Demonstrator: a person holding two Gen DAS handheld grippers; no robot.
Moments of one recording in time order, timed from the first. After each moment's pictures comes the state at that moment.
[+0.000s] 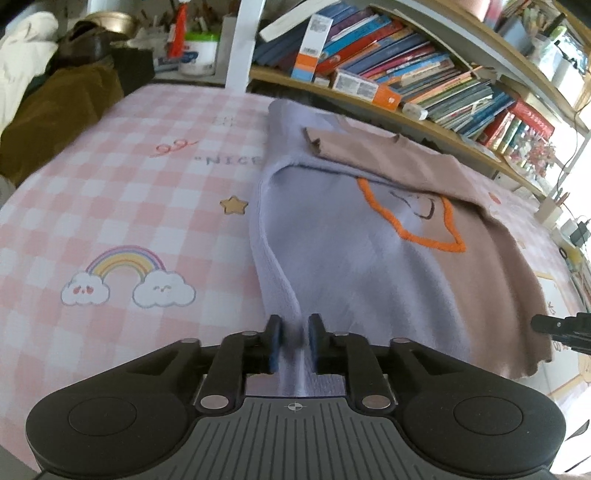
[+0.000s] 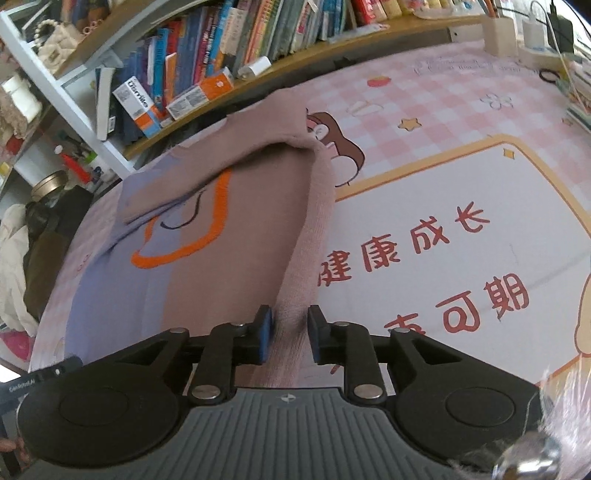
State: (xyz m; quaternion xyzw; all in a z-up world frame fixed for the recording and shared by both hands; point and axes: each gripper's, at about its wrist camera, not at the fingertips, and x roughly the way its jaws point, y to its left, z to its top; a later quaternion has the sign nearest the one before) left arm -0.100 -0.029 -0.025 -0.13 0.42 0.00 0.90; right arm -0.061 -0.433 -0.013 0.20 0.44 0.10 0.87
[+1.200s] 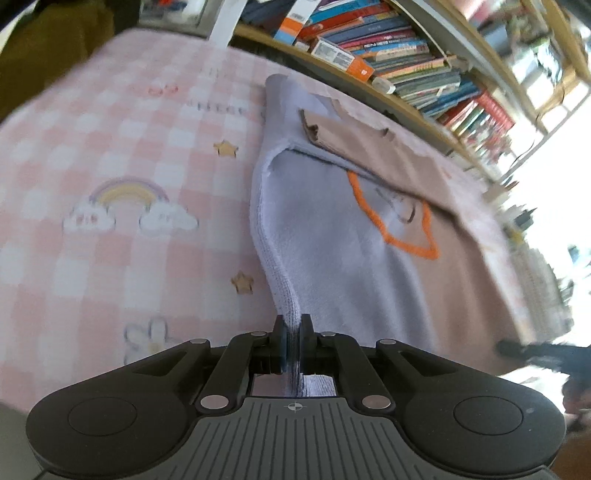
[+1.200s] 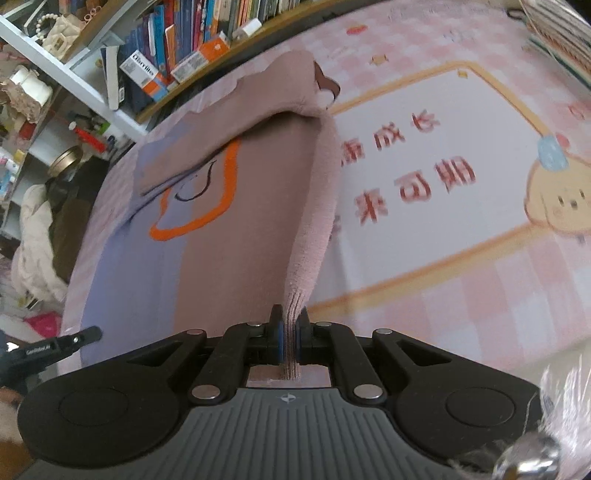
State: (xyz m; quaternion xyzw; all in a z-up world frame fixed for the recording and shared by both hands) left arm -0.139 0.015 -0.017 -0.22 0.47 -0.11 0.85; right arm -0.142 -0.457 -0.004 0.23 0.50 0.13 0.82
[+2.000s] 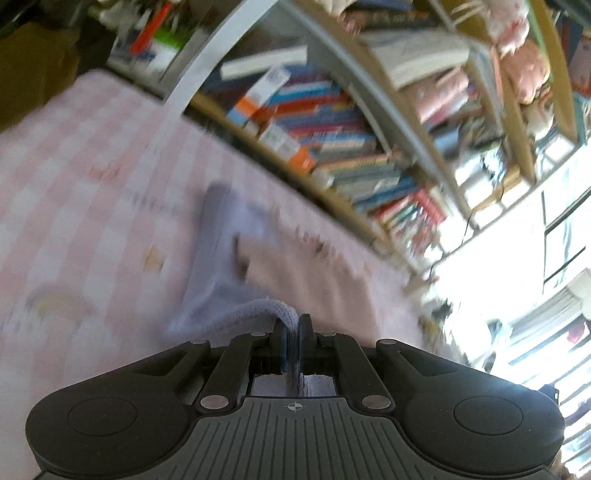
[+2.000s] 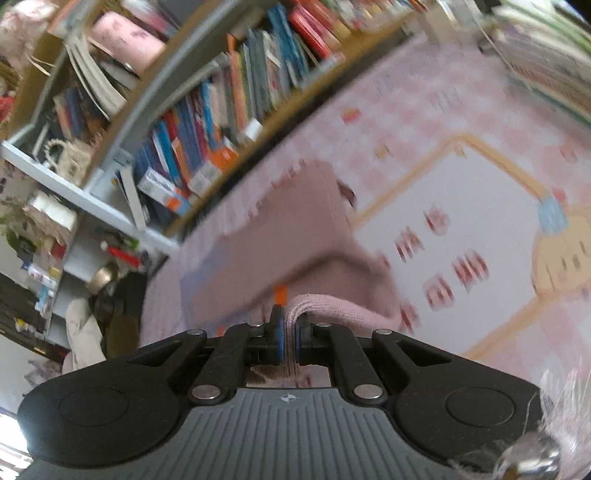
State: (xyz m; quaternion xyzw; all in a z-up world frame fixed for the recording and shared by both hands) left arm -0.070 0.035 0.046 -0.33 0.34 -0.17 0.87; right arm -0.102 -0.486 0.055 0.37 0.38 0.10 0.84
